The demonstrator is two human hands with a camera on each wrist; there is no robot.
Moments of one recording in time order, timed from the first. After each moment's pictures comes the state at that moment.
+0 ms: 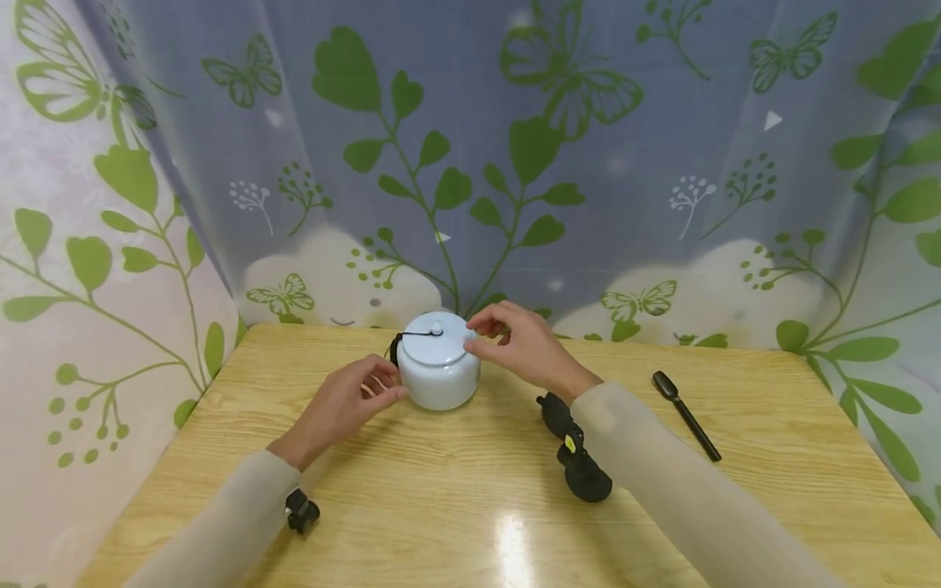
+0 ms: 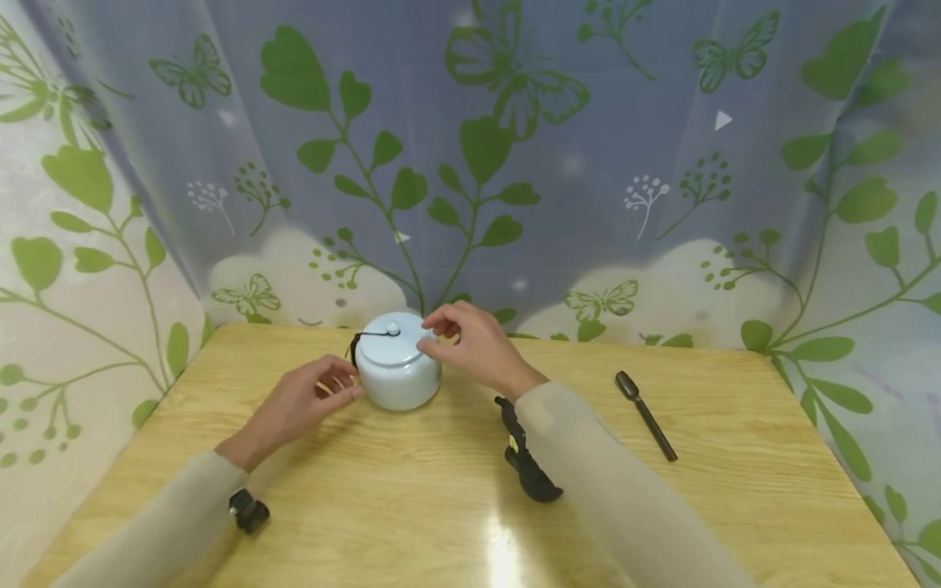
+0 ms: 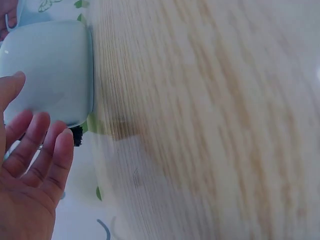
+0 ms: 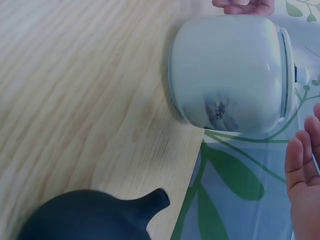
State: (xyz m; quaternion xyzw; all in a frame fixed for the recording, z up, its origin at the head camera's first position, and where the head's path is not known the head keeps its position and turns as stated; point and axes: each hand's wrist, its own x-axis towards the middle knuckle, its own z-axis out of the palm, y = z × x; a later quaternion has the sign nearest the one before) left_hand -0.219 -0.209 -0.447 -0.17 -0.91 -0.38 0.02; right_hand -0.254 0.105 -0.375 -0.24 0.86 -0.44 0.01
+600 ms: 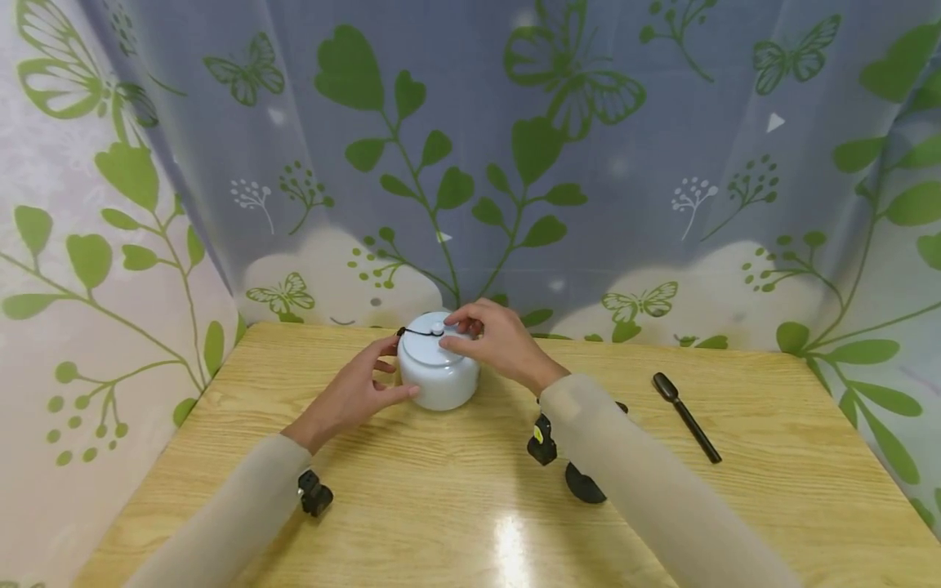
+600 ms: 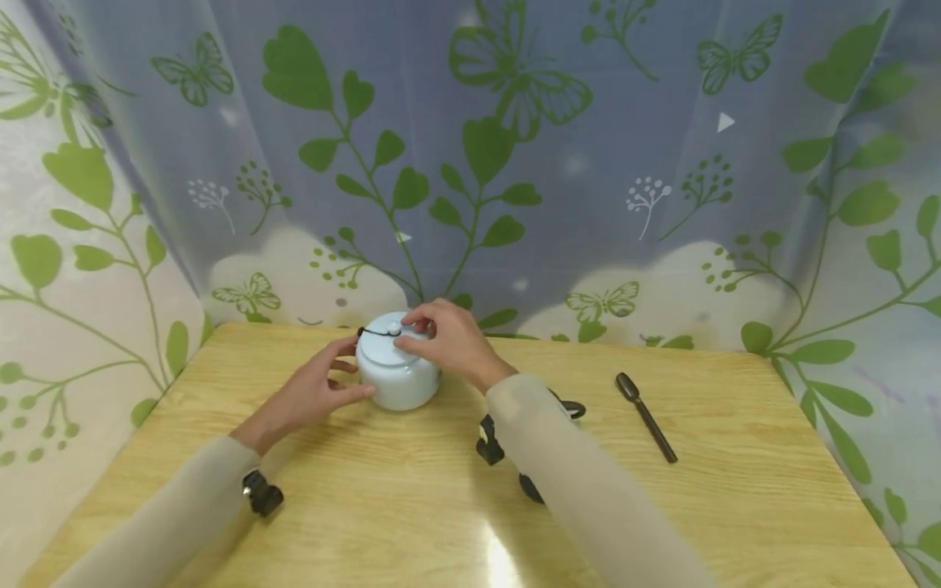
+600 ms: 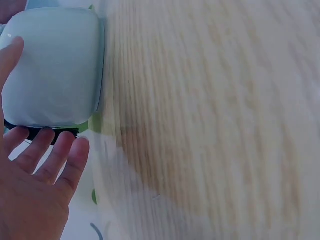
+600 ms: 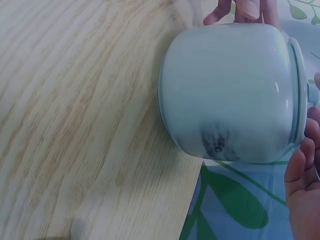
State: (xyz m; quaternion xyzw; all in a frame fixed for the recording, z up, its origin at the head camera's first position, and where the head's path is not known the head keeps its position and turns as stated) left_hand -0.240 -0.204 -0.447 -0.15 -0.88 -0.44 -0.06; right_hand -0.271 0.069 -0.380 -0.23 0.88 -0.41 0.00
